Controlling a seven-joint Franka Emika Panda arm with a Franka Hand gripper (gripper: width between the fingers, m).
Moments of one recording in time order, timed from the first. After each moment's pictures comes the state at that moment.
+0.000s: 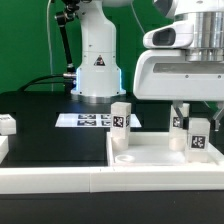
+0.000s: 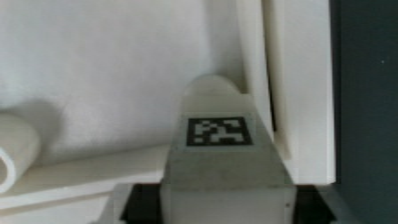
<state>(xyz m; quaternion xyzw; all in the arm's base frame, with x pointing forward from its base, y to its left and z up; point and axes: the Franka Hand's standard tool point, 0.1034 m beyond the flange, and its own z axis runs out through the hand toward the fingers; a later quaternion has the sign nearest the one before) 0.627 0.113 0.078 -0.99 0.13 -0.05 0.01</state>
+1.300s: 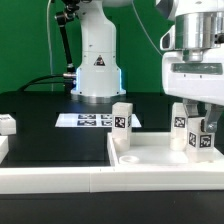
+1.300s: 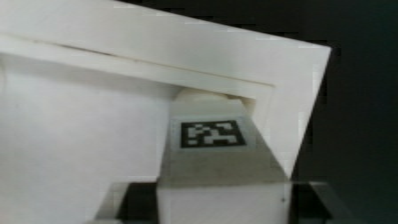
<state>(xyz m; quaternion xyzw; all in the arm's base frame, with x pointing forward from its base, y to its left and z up) 0.625 0.119 0.078 -0.72 0.69 -0.03 0.05</state>
